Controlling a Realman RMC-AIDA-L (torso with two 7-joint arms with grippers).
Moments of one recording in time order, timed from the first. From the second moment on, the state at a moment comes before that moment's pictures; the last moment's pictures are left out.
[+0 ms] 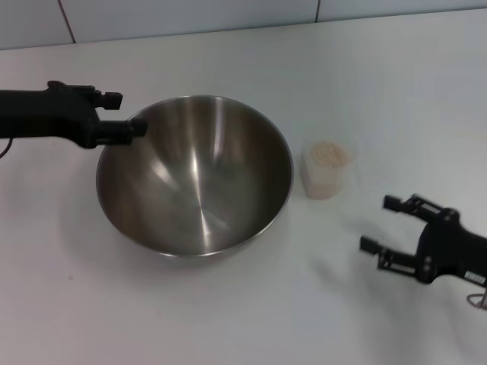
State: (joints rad) left arm -0.62 -2.07 0.88 0.98 2.17 1.41 -1.81; right arm 0.25 2.08 -0.22 -0.36 -2.13 -1.61 0.71
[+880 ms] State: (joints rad) left arm -0.24 -2.07 0.98 1.08 1.86 1.57 -1.49; right arm 0.39 2.08 0.09 -0.22 -2.14 -1.31 0.62
